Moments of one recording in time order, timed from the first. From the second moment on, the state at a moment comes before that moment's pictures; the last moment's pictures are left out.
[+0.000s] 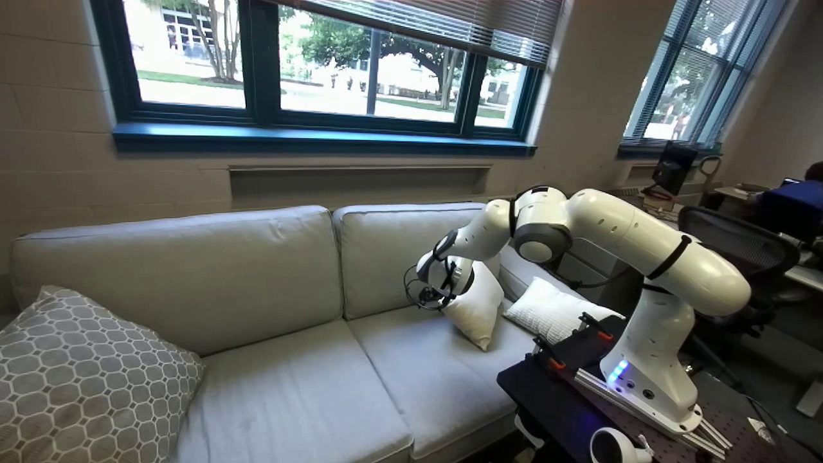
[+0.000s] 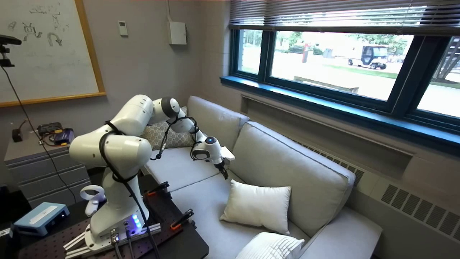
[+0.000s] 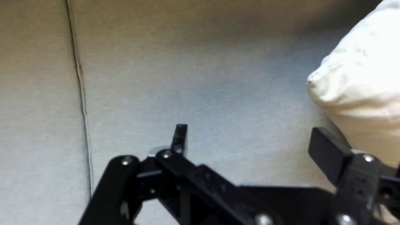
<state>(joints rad) 0.82 1.24 -0.48 -1.64 1.50 2.93 2.60</state>
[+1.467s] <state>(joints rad) 0.37 1.28 -0.28 -1.55 1.58 3.02 2.60</state>
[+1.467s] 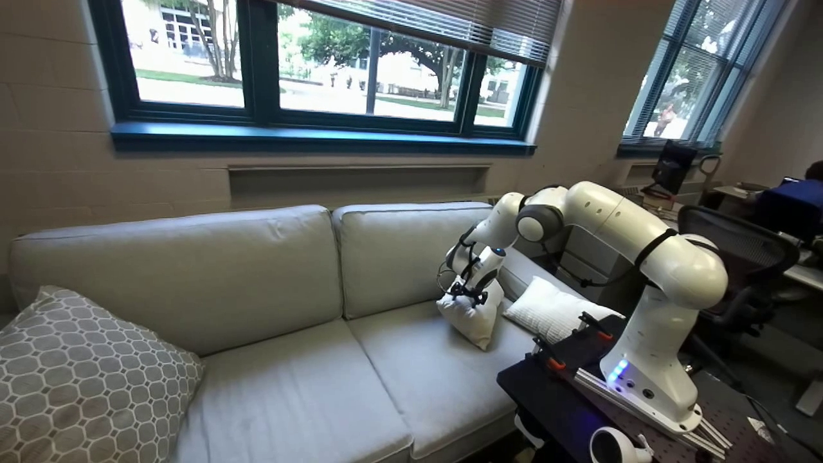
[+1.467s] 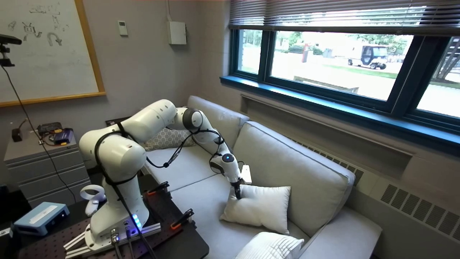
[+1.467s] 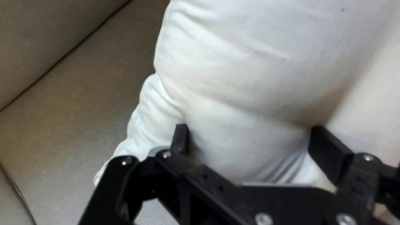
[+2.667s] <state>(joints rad) 0.44 1.30 -0.29 -1.50 1.55 3.00 2.60</state>
